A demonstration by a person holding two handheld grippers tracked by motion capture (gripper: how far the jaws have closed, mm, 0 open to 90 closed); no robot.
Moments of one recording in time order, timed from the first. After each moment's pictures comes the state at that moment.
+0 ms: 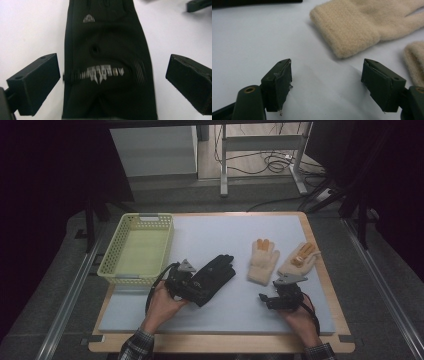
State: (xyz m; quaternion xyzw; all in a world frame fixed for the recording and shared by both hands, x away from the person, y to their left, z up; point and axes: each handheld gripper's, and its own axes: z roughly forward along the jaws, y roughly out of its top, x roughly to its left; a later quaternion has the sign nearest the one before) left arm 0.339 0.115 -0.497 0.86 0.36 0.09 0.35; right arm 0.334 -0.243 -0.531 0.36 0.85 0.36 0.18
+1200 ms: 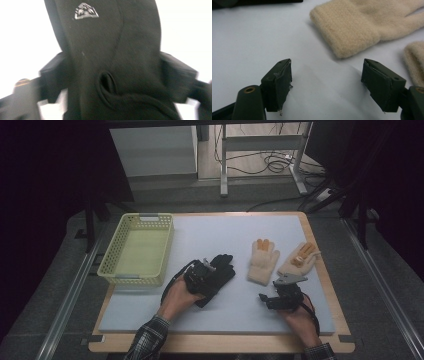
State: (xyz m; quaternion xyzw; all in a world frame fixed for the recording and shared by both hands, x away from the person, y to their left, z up) left arm 0.373 0.075 -0.521 0.90 0.35 0.08 0.26; right arm 0.334 -0.243 -0.532 0.36 0.85 0.36 0.18
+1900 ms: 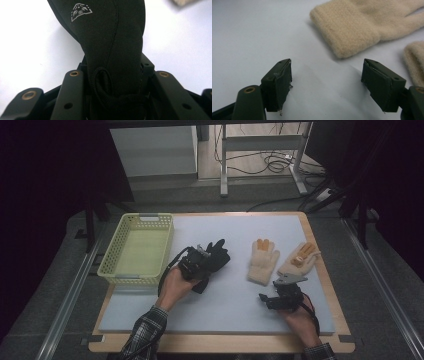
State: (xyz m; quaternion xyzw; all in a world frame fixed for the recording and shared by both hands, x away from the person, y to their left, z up) left arm 0.392 0.088 -0.480 0.87 0.38 0.10 0.28; right arm 0.334 -0.243 -0.532 0.36 0.85 0.36 0.18
